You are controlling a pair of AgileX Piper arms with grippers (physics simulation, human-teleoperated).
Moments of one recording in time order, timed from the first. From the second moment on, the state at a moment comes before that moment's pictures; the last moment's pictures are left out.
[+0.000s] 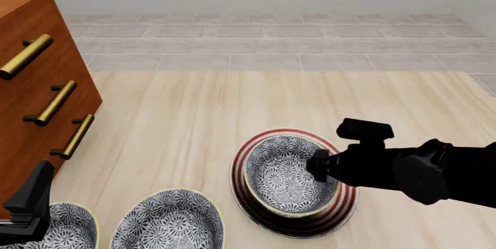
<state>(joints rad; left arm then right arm) 0.00 0.00 0.00 0.00 0.00 0.46 1.42 -0.54 0.09 0.45</state>
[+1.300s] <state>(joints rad) 0.00 0.00 0.00 0.00 0.00 0.36 1.21 -0.75 0.38 0.28</state>
